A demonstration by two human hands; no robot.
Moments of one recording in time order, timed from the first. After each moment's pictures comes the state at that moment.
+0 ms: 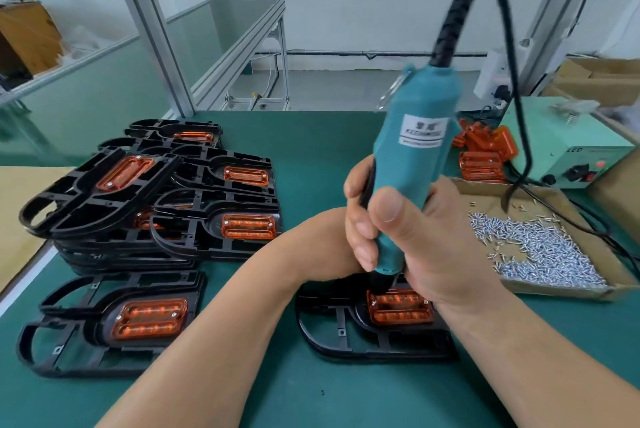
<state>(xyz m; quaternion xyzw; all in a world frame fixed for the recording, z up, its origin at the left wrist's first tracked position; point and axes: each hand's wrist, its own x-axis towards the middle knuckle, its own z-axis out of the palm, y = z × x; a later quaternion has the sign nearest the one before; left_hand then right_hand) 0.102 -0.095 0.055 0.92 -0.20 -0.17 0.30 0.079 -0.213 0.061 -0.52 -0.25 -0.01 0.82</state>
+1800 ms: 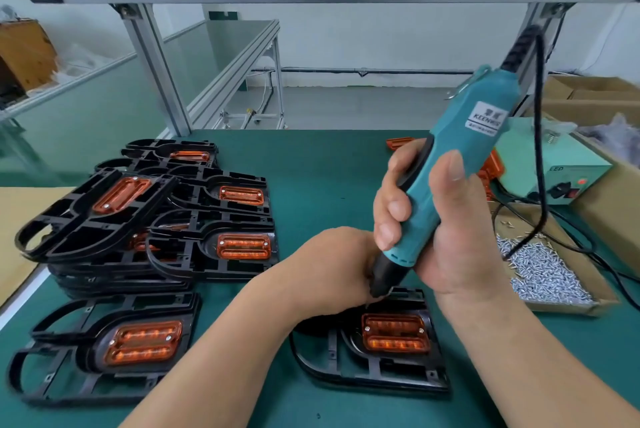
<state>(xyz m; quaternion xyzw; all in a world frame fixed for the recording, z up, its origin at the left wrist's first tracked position) 0.102 -0.101 0.043 0.93 -0.29 -0.06 0.22 0.097 -0.247 0.075 -0.46 -0.29 0.01 0.84</state>
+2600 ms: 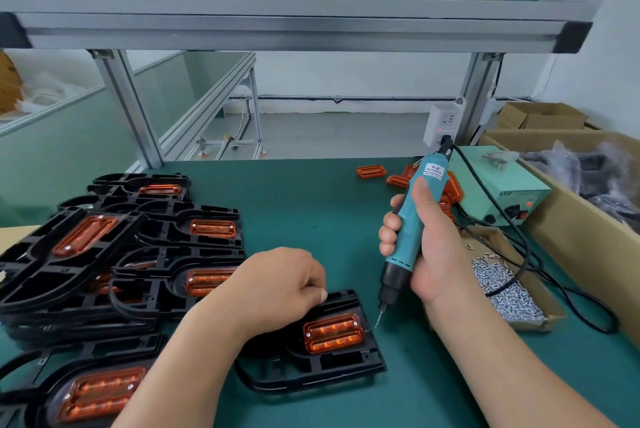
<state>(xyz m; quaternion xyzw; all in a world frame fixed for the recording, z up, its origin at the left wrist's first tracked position) 0.121 -0.069 0.044 0.96 -0.25 -0.05 0.13 0.142 -0.303 0.040 -0.46 0.03 0.01 0.89</state>
